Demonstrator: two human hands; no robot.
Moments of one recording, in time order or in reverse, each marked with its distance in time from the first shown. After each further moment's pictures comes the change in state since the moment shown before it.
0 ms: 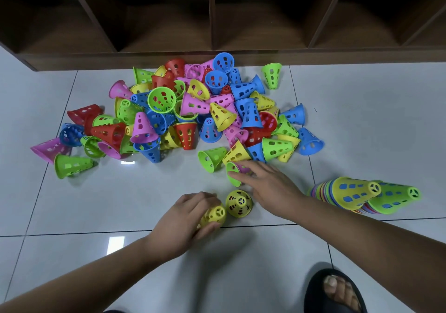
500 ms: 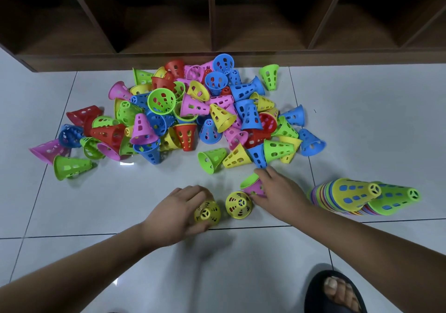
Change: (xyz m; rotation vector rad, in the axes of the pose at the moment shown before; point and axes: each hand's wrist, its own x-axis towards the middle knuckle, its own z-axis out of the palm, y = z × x) left_hand 0.011 -0.032 -0.009 0.068 -0.133 -0.032; right_hand -0.010 0.006 0.013 -0.054 -0.104 0.404
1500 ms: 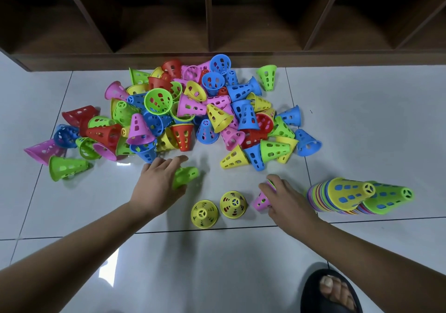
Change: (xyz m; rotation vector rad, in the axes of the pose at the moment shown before) left_hand 0.024 -0.041 -0.026 0.201 0.126 -0.393; right_hand -0.033 0.028 0.027 -0.168 0.056 -0.078
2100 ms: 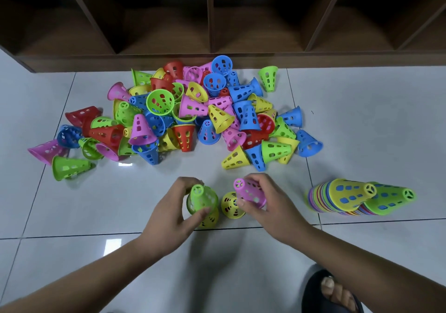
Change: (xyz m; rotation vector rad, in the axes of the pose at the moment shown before) left_hand -0.061 0.069 -0.022 -0.658 0.023 -0.019; right_hand -0.010 -0.056 -0.054 0.979 0.100 0.104
